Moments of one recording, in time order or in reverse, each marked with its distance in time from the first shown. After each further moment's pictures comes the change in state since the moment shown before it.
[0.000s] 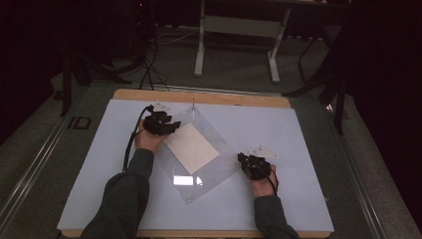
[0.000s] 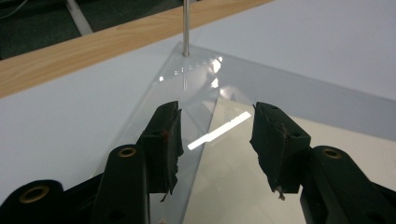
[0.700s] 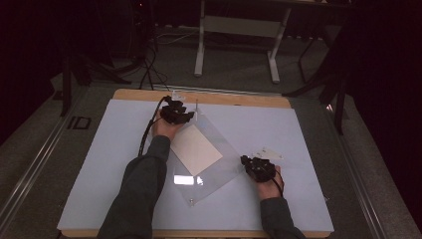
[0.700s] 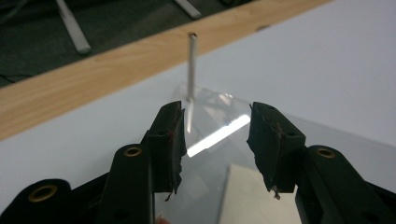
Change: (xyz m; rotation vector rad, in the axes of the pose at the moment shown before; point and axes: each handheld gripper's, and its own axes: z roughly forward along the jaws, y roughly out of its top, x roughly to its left) left arm -0.007 0.036 0.056 -0.015 0.000 -0.002; right arm -0.010 -0.004 -0.012 0.023 0.036 -0.032
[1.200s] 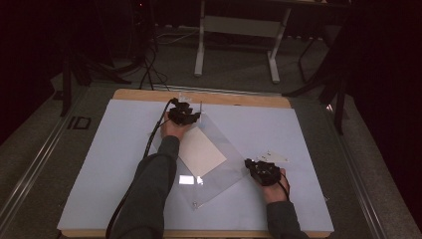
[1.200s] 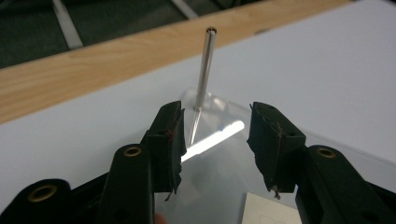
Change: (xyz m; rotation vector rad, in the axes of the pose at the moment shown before) left arm -0.011 -0.002 0.034 0.003 -0.018 -0.042; right arm -0.007 -0.008 -0.014 0.010 0.024 -0.019
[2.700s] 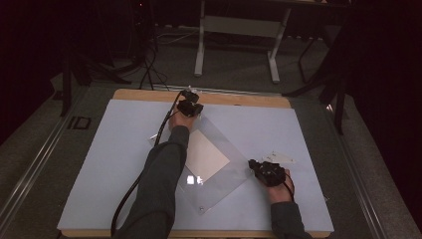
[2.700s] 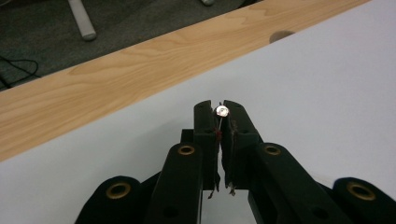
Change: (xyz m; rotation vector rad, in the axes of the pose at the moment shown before) left arm -0.005 0.032 0.019 0.078 0.067 0.009; right arm -0.012 -0.005 -0.007 -0.002 0.011 0.011
